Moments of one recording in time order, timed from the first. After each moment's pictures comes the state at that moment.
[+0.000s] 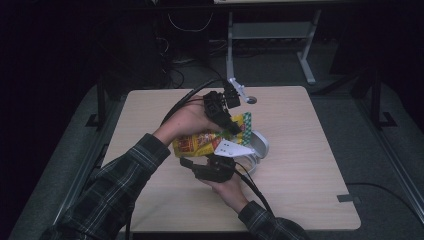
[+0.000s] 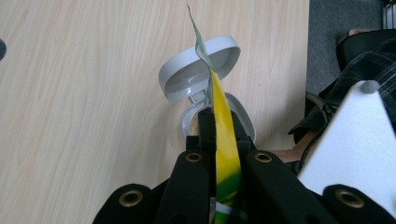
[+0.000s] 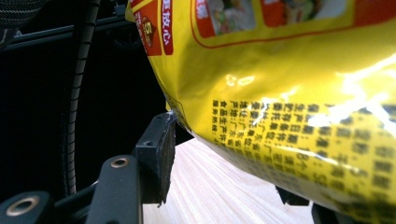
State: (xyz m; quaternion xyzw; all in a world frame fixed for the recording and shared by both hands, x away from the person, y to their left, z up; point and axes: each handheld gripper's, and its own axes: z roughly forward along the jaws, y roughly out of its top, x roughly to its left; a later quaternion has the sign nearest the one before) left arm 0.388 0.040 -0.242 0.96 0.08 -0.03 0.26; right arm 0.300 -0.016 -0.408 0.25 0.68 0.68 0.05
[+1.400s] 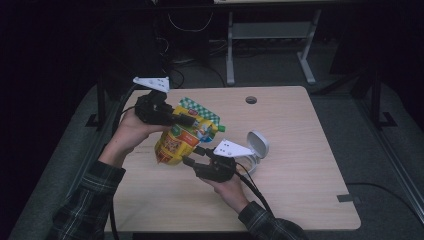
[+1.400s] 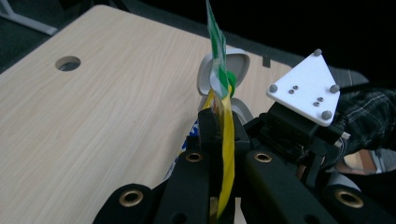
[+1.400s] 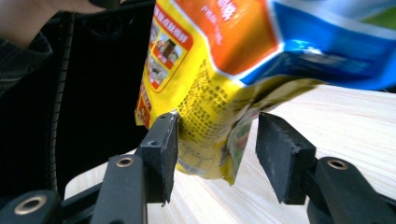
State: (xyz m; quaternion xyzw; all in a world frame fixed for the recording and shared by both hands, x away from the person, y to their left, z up) left arm 0.375 0.197 -0.250 0.87 0.17 -0.01 0.47; right arm 0.300 -0.016 -0.410 0.28 0.69 0.66 0.08
